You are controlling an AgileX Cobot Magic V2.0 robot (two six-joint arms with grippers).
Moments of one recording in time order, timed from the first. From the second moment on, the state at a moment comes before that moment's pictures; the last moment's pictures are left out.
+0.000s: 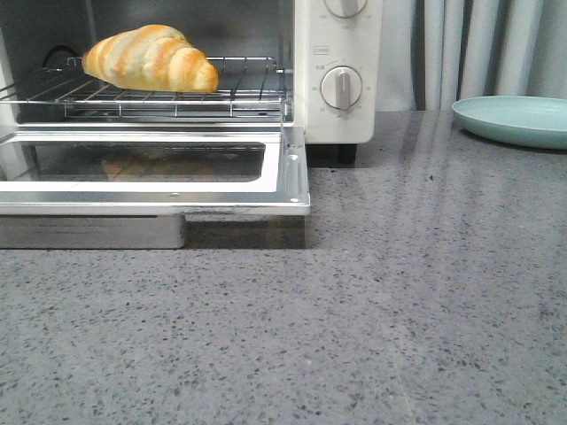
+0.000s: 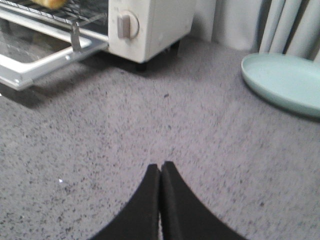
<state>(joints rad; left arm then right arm) 0.00 0.00 0.00 -0.13 0.35 0.12 0.57 0.05 -0.15 -0.45 0.43 0.28</state>
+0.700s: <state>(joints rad) 0.00 0.00 0.00 -0.14 0.35 0.12 0.16 0.02 0.01 -0.13 0.32 0.08</state>
